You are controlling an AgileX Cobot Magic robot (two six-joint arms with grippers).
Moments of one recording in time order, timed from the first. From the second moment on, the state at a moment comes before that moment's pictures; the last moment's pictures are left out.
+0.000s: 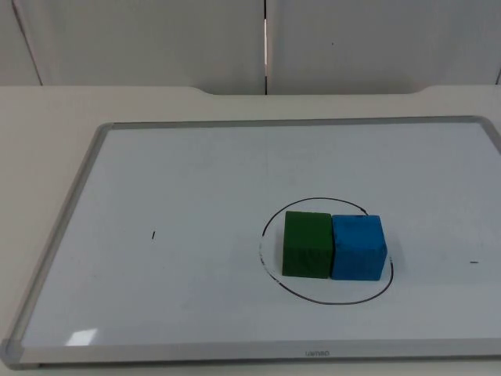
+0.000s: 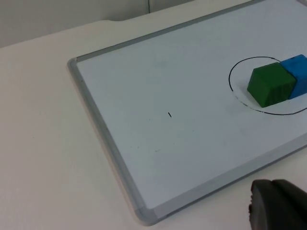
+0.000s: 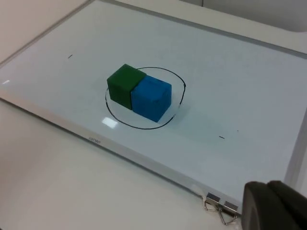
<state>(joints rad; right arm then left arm) 0.48 0.00 -0.52 -0.03 1.09 -0.01 -0.40 0.00 -0.50 -0.04 1.07 0.05</state>
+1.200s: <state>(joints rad) 0.48 0.00 -0.52 -0.03 1.09 -0.01 -0.40 0.00 -0.50 -0.01 1.07 0.02</state>
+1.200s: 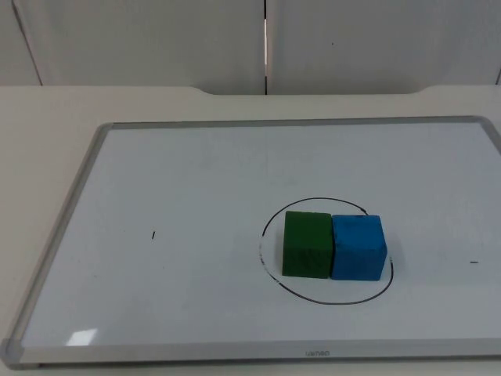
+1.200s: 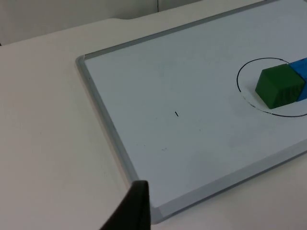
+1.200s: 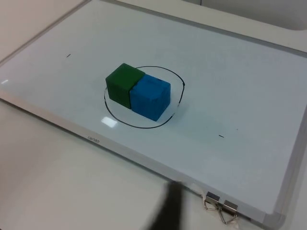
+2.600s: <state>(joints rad) 0.31 0.00 -0.52 -0.02 1.09 -0.01 -0.40 0.00 -0.50 -0.01 1.07 0.02</state>
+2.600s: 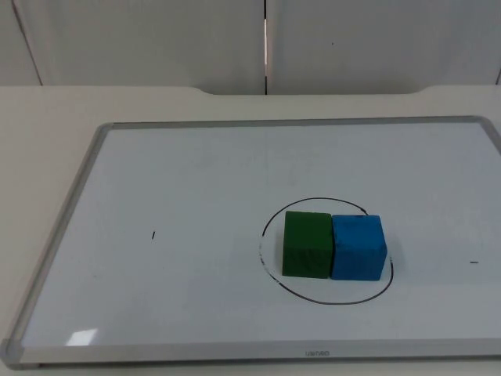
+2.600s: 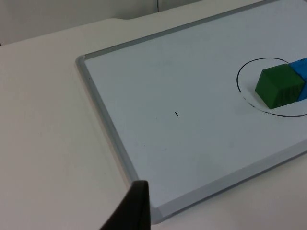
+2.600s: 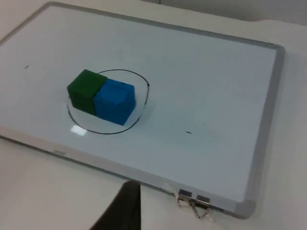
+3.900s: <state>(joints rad) 0.04 0.00 -0.52 -0.02 1.09 0.00 -0.02 0.00 -0.50 -0.01 1.07 0.02</state>
